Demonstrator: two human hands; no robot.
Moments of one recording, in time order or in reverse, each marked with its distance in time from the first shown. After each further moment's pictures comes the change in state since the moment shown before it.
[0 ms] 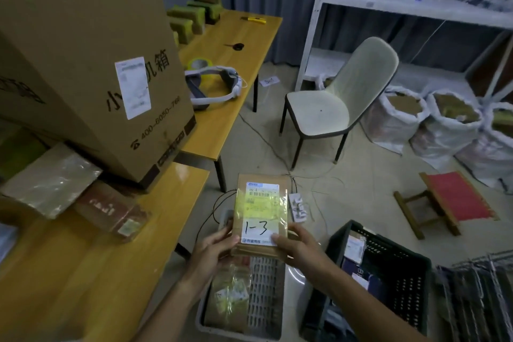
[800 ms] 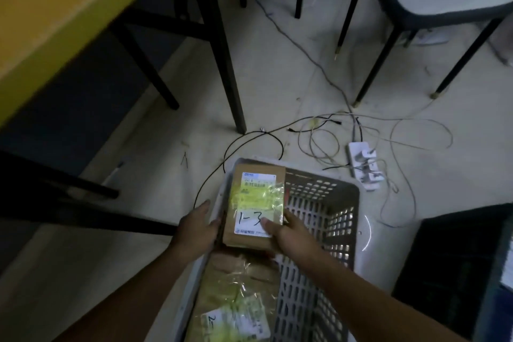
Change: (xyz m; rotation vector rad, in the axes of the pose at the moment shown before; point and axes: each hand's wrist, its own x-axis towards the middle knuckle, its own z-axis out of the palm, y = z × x) left_hand 0.364 -0.307 -0.146 0.752 0.417 -0.195; right_hand 0.429 0.336 0.009 -0.036 -0.022 0.172
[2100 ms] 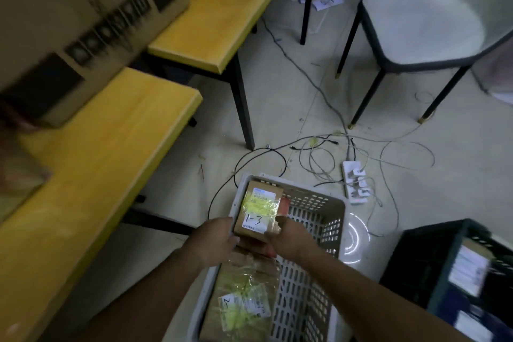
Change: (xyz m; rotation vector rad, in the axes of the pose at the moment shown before) left_hand -0.104 0.079 -0.076 0.470 -0.220 0.185; right_hand -0.096 -0.100 0.011 -0.894 -0.042 -0.108
